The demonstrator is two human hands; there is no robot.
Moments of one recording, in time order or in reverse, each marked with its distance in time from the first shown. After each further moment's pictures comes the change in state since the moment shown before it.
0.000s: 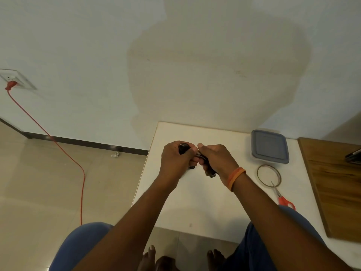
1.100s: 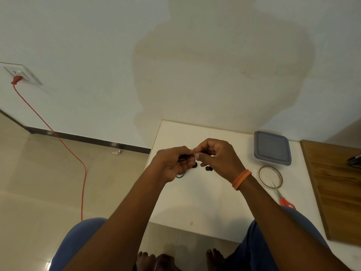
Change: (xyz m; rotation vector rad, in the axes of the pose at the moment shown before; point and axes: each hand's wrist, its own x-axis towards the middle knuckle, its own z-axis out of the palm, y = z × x) left_hand 0.015 0.006 -0.022 -0.355 -0.042 -0.556; right_hand -0.002 0.006 -0.008 -0.146 -0.068 -0.402
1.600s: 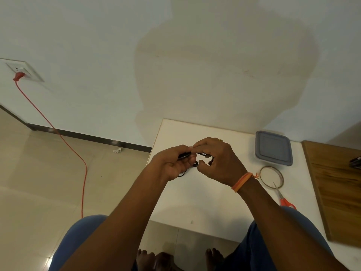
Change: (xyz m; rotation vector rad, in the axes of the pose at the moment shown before) left_hand -0.003 0.000 0.003 -0.138 -0.010 -0.073; right_hand -0.005 -0.004 0.002 -0.473 0.001 -0.482
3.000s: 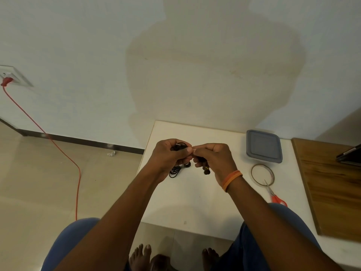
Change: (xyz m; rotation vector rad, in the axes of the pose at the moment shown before) left_hand 0.001 -0.005 -0.003 0.393 -0.180 0.470; right_hand -0.003 -0.010 -0.001 0.718 0.161 0.814
